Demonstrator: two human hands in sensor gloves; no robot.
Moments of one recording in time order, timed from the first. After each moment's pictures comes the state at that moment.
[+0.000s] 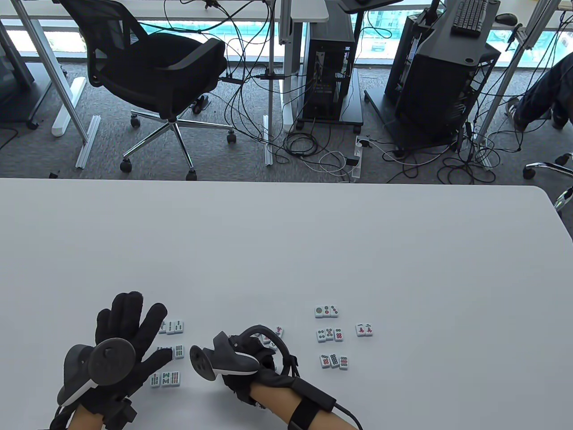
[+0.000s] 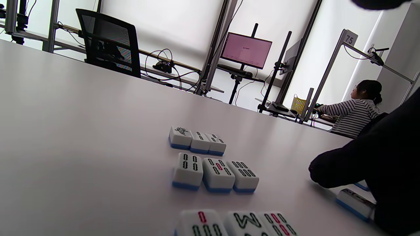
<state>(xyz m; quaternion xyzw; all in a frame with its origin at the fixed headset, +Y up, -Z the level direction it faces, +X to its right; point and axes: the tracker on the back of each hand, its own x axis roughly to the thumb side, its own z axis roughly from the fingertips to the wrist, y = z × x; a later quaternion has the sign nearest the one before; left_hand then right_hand) -0.305 -0.721 -0.219 0.02 -0.08 0.15 0.98 -0.095 -0.761 -0.259 -0.32 -0.09 -0.93 0.13</state>
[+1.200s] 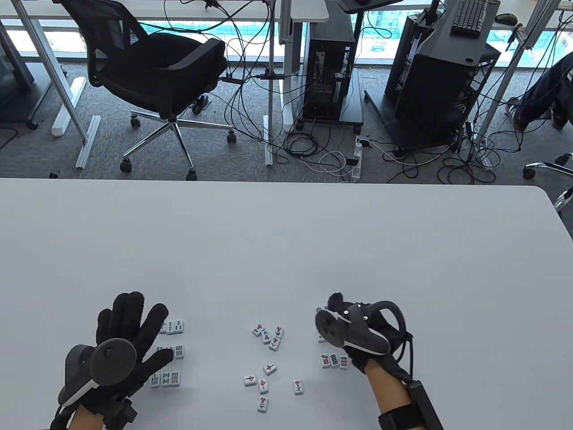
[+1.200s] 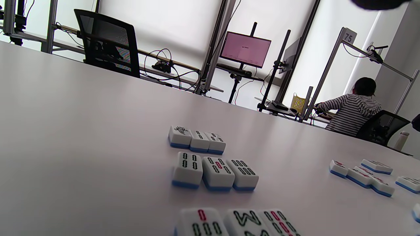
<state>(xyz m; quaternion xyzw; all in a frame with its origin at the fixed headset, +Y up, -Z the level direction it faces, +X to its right) -0.303 -0.720 -0.218 0.02 -0.09 0.15 0.99 0.140 -0.703 -0.310 -0.18 0.04 -0.98 0.10</state>
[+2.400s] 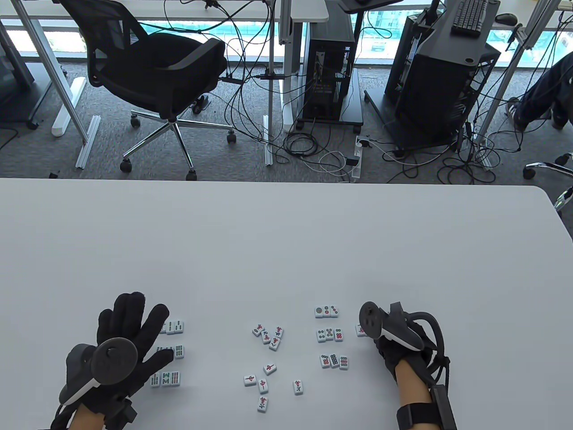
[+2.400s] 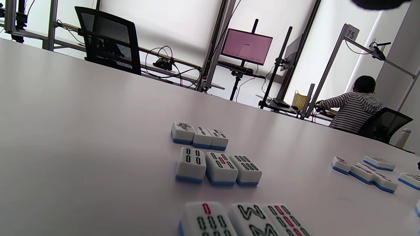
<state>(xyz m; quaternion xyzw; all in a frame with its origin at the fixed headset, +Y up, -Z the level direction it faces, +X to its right) -0.301 -0.719 -0.218 0.01 -0.09 0.15 0.99 0.202 -0.755 -0.327 -0.07 -0.10 -0.99 0.08</state>
